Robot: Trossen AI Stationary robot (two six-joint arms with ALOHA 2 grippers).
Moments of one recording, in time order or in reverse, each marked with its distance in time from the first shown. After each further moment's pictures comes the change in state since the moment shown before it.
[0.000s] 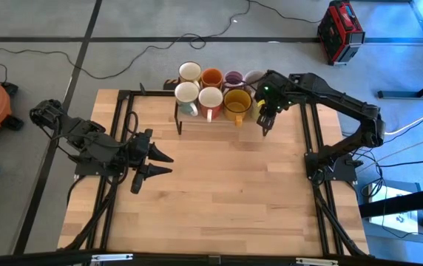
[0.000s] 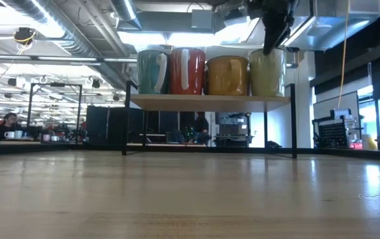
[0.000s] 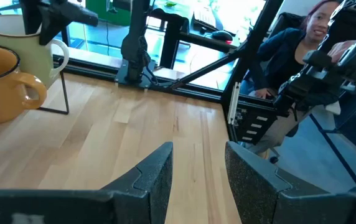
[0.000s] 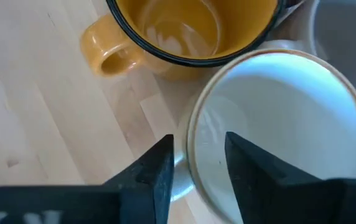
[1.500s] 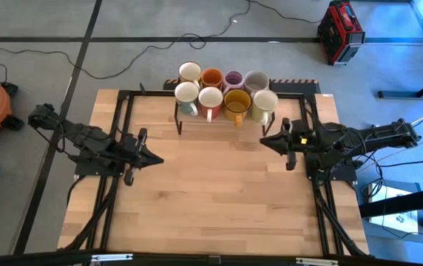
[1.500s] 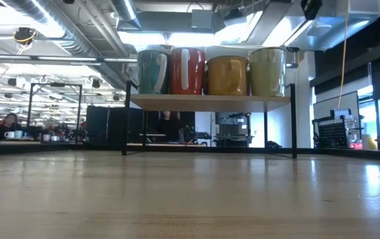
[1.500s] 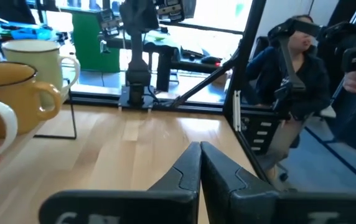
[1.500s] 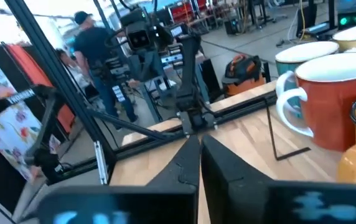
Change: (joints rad) left arm 0.083 -0.417 -0.609 0.423 0.098 0.235; right arm 0.590 -0.717 -0.905 1.292 0.131 0.389
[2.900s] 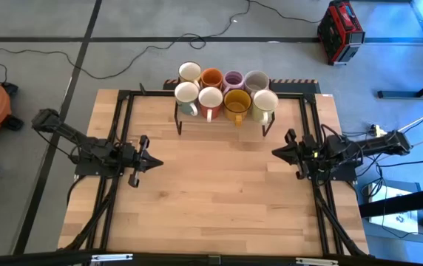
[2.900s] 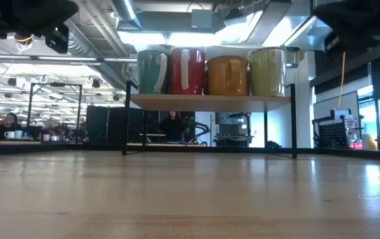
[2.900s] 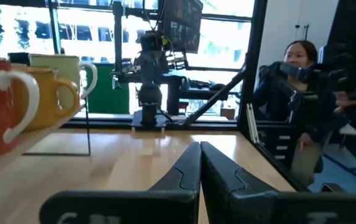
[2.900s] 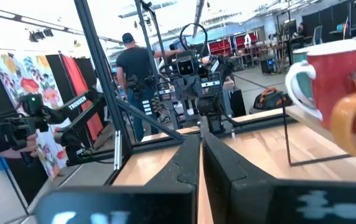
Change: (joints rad) left arm 0.002 -0.236 -0.560 0.556 -0.037 0.170; right arm -0.001 -0.444 -0.546 0.304 -0.132 -0.149
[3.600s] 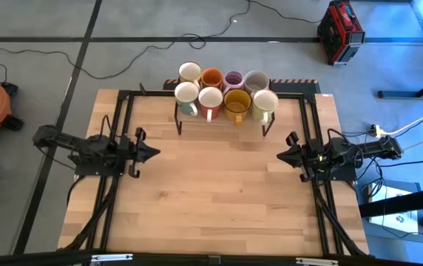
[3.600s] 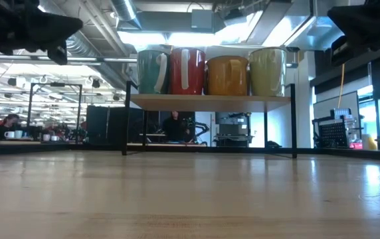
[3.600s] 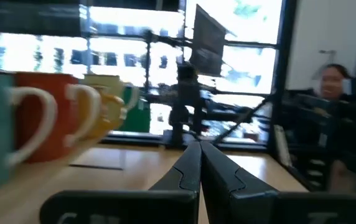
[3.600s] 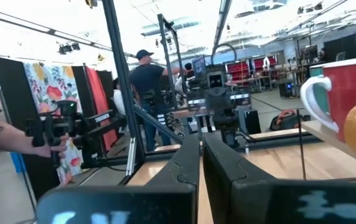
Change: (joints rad) left arm 0.197 -0.272 -0.118 -0.051 0.106 0.012; right arm 0.000 -0.219 -0.146 0.026 -0.072 -0.051
